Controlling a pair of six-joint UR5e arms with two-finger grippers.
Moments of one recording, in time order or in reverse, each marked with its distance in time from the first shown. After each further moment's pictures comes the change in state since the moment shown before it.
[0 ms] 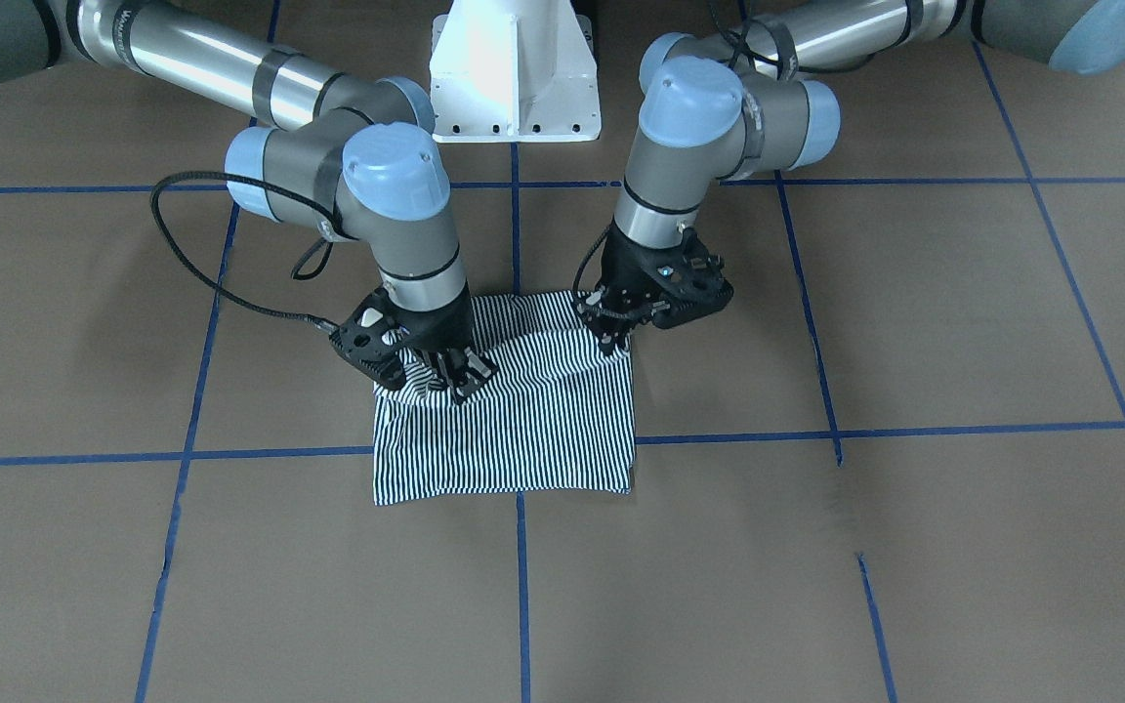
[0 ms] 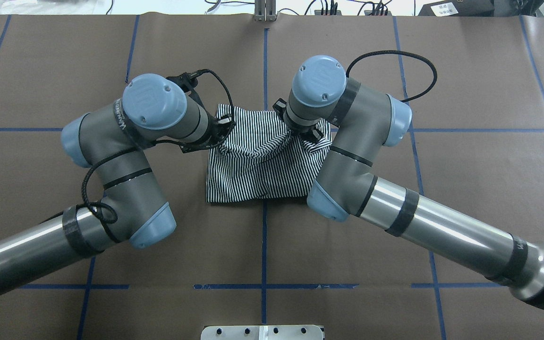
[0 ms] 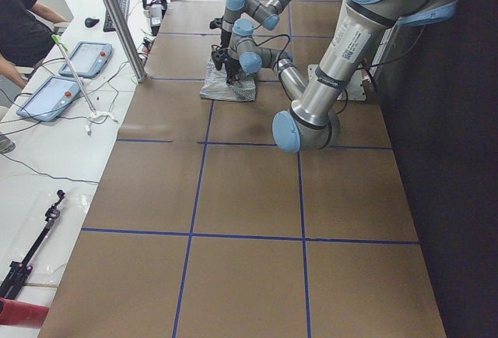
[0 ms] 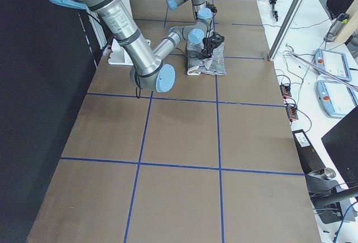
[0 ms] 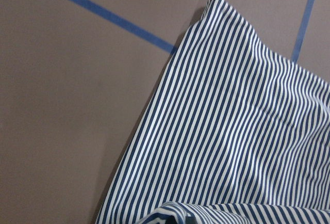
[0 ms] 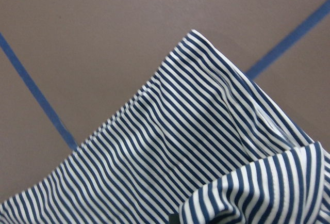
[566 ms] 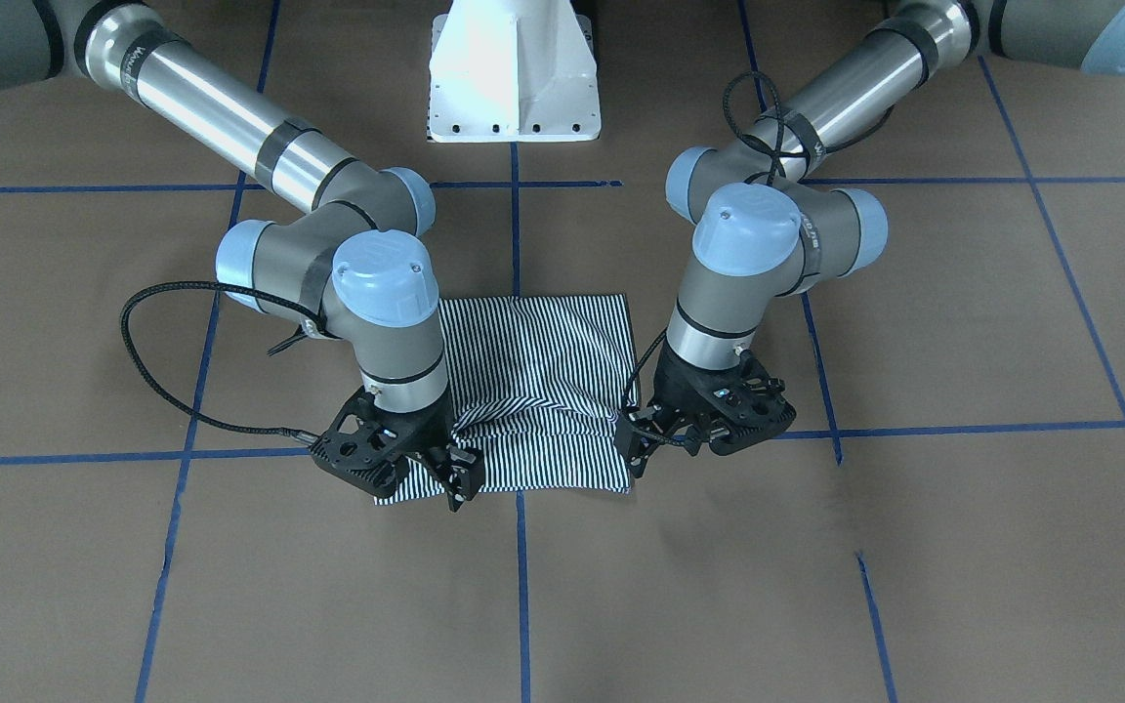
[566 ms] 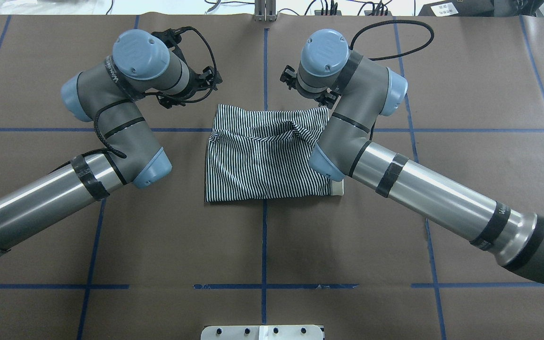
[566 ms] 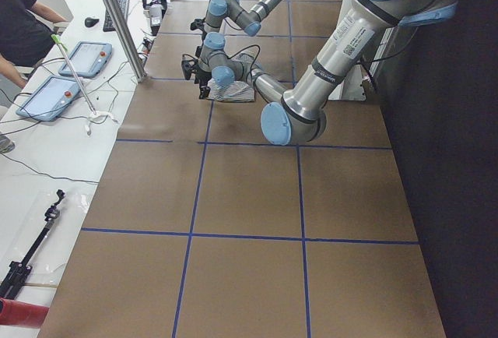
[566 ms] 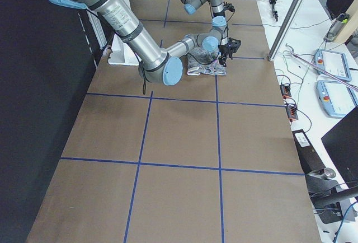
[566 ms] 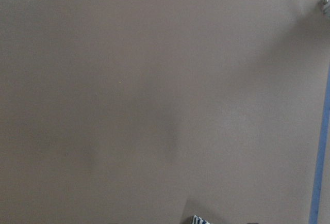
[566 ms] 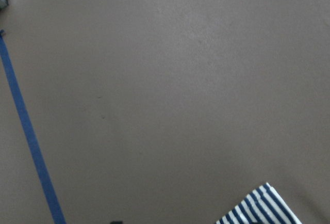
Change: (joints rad) left arm -0.119 -0.057 0.243 -0.176 -0.002 0.132; right arm 0.078 0.065 -0.221 0.149 -0.052 -0.239
